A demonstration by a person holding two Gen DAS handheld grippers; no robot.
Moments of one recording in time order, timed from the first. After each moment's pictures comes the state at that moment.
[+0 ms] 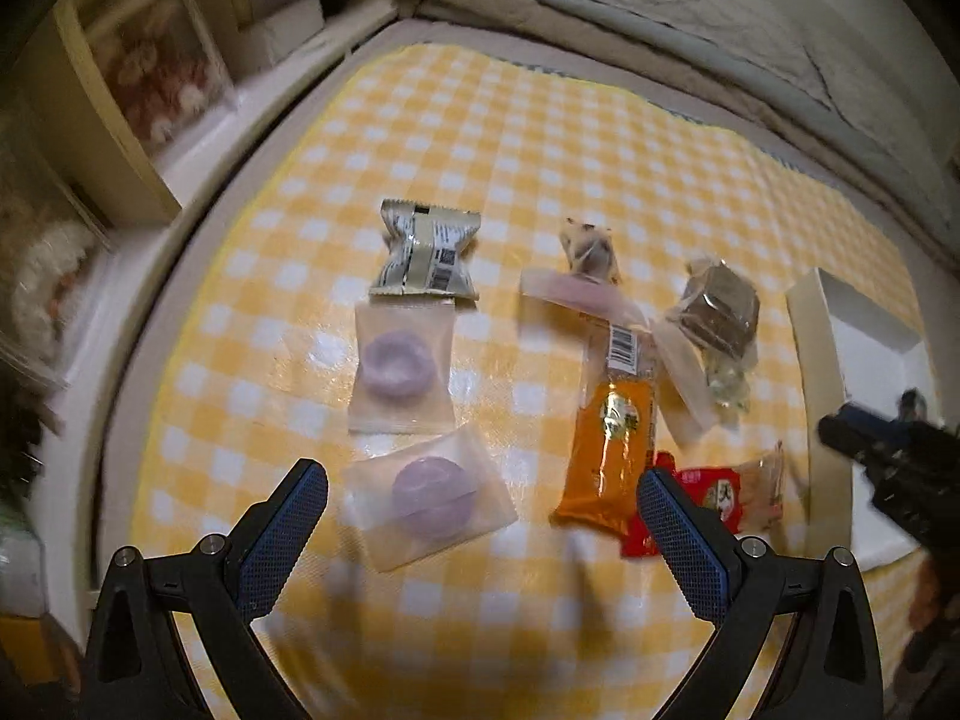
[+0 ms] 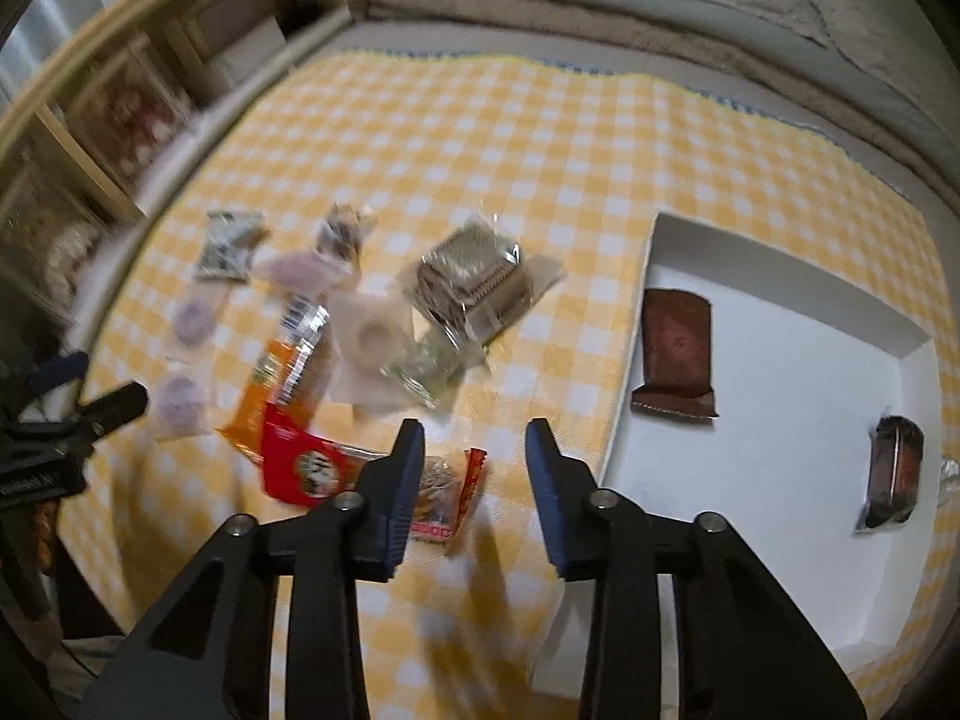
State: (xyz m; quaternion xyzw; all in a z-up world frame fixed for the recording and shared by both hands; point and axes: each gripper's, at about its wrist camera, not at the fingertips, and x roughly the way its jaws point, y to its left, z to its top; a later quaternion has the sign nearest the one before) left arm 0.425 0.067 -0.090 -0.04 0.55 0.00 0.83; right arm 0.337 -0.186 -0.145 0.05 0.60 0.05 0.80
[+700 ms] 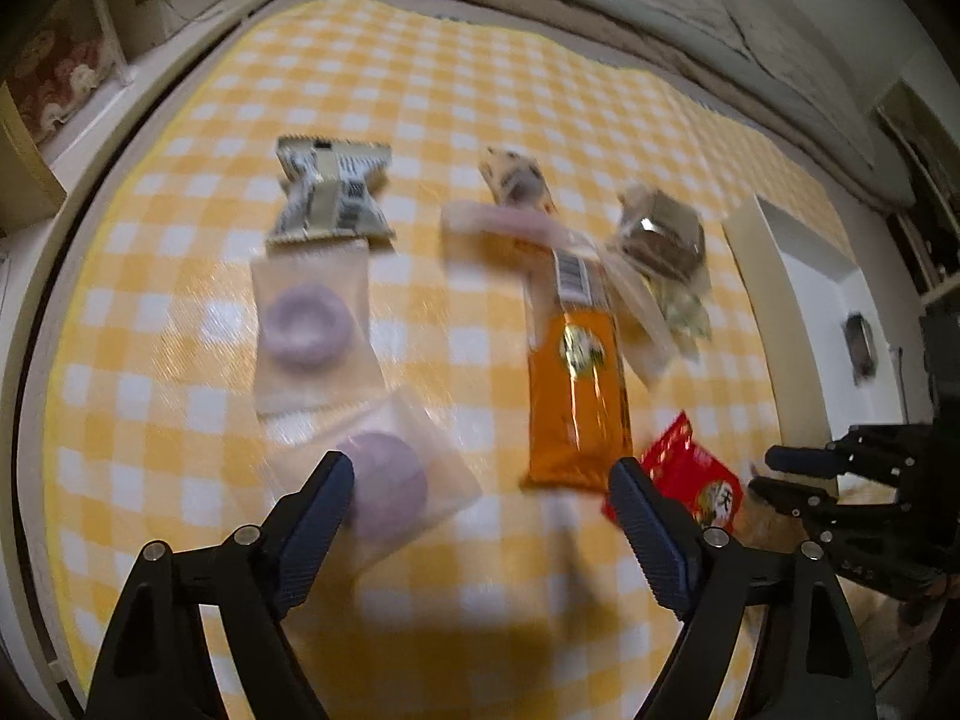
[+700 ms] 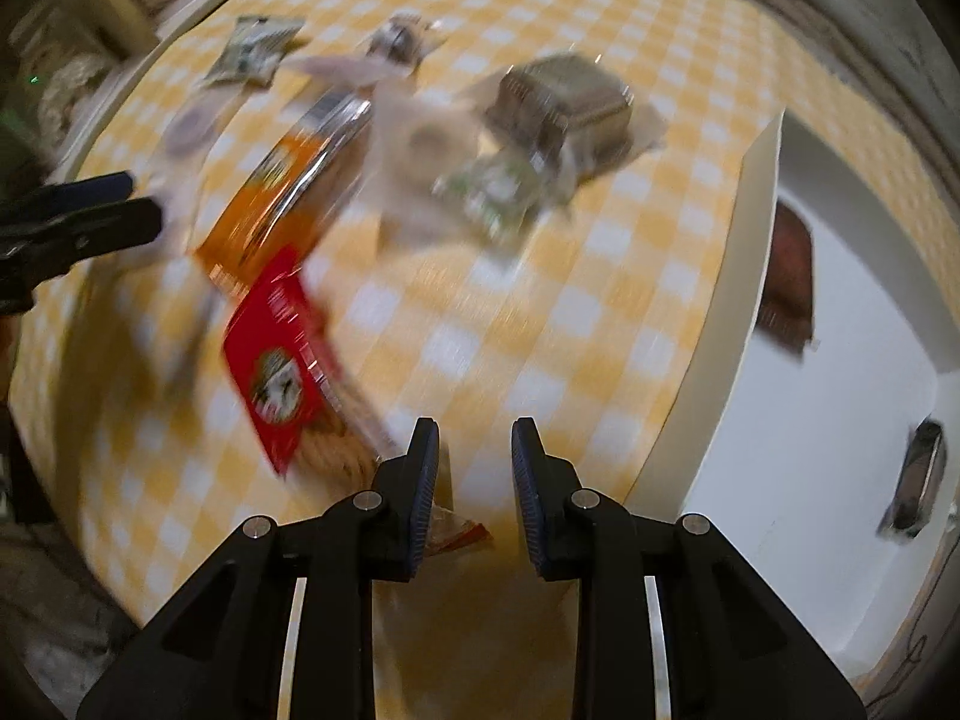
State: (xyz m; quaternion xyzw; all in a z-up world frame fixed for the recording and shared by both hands) left arm 0.430 0.079 -0.141 -0.03 0.58 -0.13 0.80; right arm 0.297 -0.156 -0.192 -0.02 0.68 0.12 0.72
